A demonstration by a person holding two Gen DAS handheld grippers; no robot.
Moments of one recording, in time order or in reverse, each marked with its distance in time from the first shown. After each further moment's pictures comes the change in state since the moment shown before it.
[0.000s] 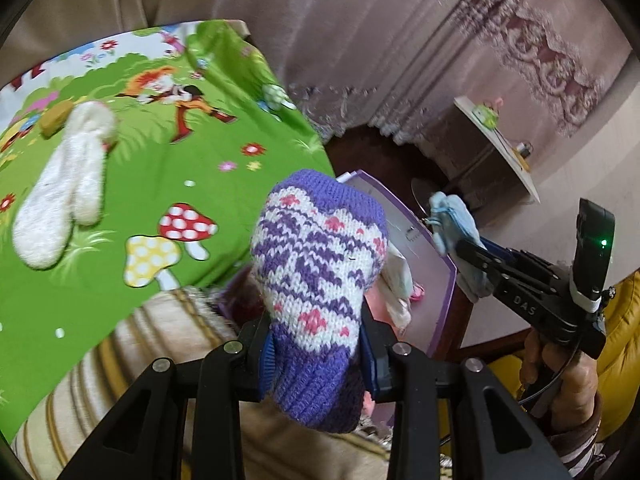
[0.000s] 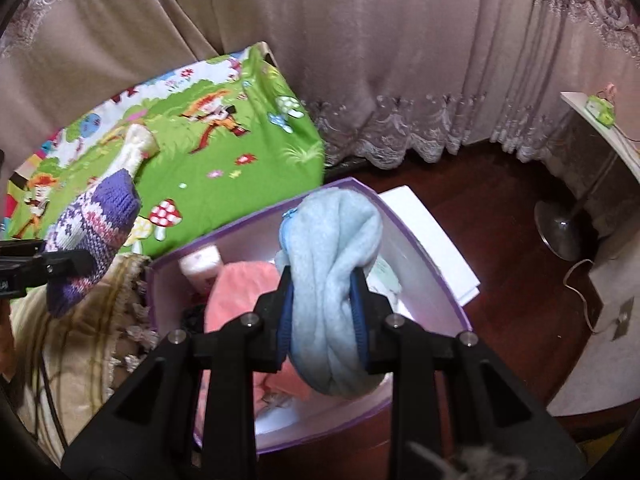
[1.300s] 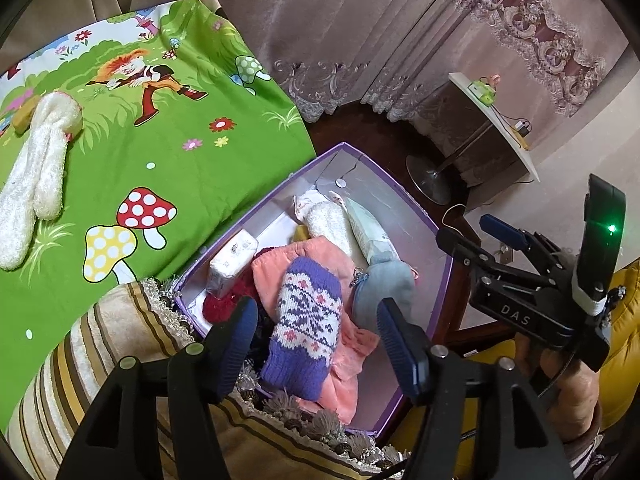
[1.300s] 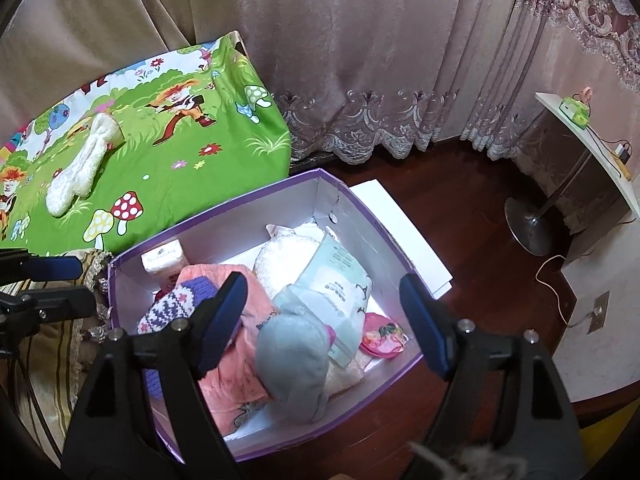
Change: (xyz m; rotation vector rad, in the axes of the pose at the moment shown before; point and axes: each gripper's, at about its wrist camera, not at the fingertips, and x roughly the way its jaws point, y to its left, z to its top) left arm 0.032 -0.015 0.001 0.023 0.072 -0.014; right arm 0.011 0.001 -0.003 -0.003 0.013 -0.118
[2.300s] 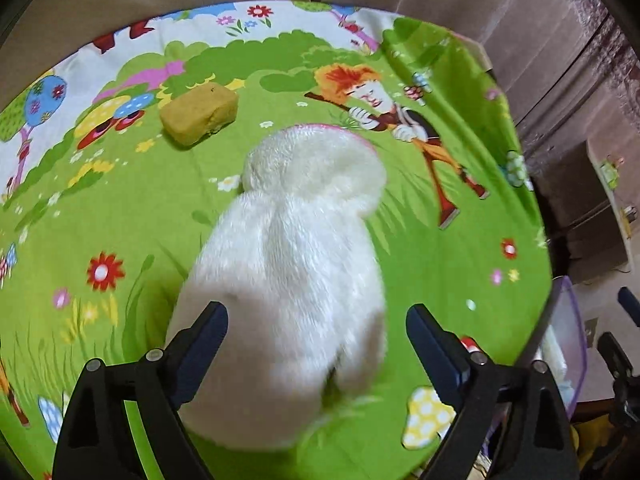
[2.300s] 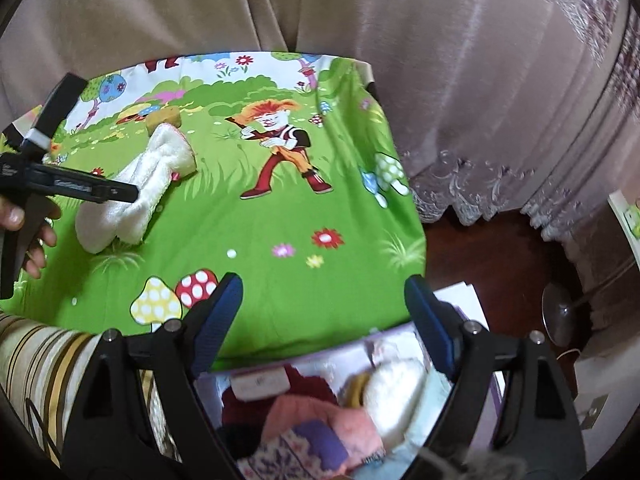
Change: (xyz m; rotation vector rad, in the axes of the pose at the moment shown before) left arm -0.002 0.263 0.113 -0.233 -0.018 0.339; right arm 0.056 0.150 0.108 -0.268 -0.060 0.133
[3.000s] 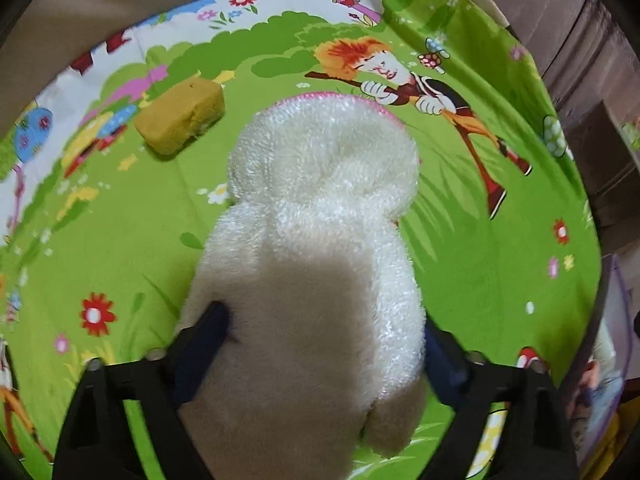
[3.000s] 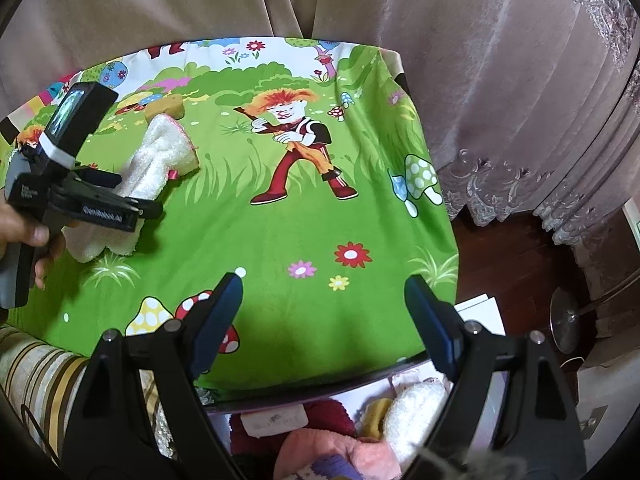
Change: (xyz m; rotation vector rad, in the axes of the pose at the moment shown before) left arm 0.036 -0.004 0.009 0.111 0.022 0.126; right arm 0.040 0.016 0.017 -0.018 0.035 0.032
